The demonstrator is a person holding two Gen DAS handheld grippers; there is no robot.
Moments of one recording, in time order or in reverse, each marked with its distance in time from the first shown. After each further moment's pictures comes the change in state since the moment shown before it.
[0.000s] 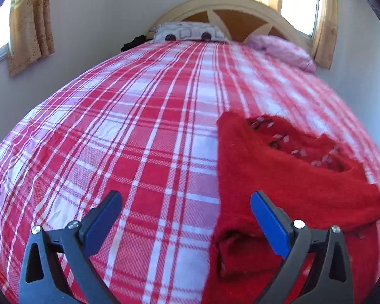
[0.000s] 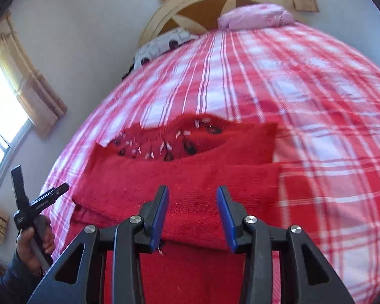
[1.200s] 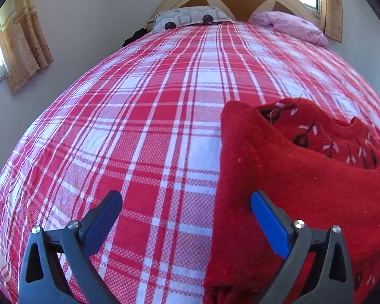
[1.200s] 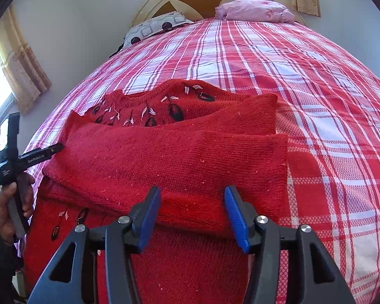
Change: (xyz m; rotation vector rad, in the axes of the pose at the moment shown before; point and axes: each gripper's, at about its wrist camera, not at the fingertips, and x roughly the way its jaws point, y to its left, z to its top) left arm 0.045 -0.028 0.017 0.085 0.050 0.119; right arm 0.024 0.008 -0.034 -0.096 0.038 -0.129
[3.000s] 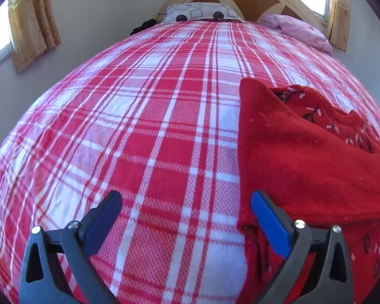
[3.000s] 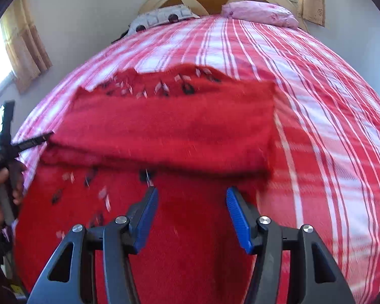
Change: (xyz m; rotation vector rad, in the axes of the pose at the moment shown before) left arm -0.021 0.039 -0.041 -0.087 0.025 -0.057; right arm -0.029 0.026 -0.039 -0.085 0.034 -0.070
